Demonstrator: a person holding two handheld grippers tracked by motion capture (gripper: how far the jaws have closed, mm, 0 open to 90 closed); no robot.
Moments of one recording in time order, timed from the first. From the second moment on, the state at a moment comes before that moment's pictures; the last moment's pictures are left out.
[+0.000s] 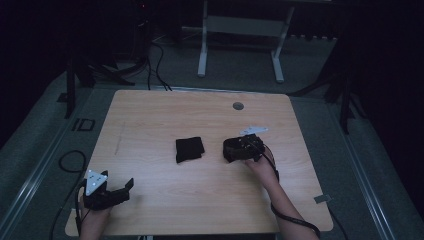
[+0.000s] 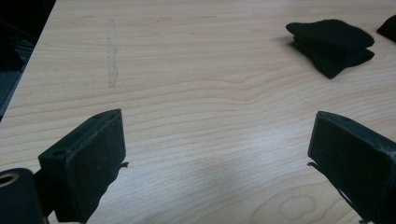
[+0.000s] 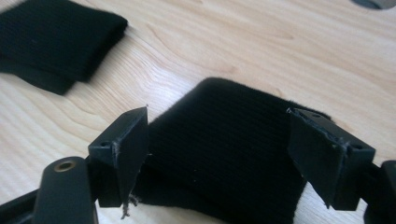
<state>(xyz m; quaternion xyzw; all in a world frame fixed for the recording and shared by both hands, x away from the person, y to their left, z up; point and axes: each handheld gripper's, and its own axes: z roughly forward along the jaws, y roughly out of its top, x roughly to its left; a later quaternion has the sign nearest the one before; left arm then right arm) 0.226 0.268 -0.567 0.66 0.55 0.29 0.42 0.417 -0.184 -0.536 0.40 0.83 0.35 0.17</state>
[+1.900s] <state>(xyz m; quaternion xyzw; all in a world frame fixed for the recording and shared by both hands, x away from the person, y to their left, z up) 0.227 0.270 -0.570 0.66 0.55 0.27 0.43 0.297 -0.172 -0.500 0.34 0.83 0.38 0.22</state>
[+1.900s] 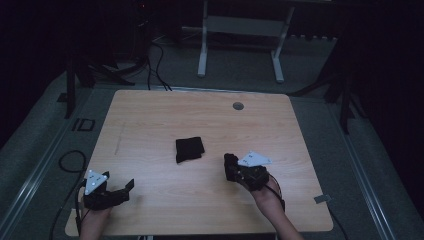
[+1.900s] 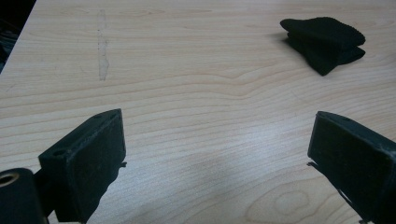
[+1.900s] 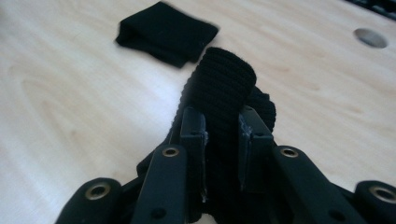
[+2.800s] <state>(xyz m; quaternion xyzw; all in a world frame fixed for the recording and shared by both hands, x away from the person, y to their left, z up) 0.228 0.267 -0.569 0.67 0.54 0.27 0.43 0.291 -0.146 -0.558 0.34 0.86 0.35 0.15</state>
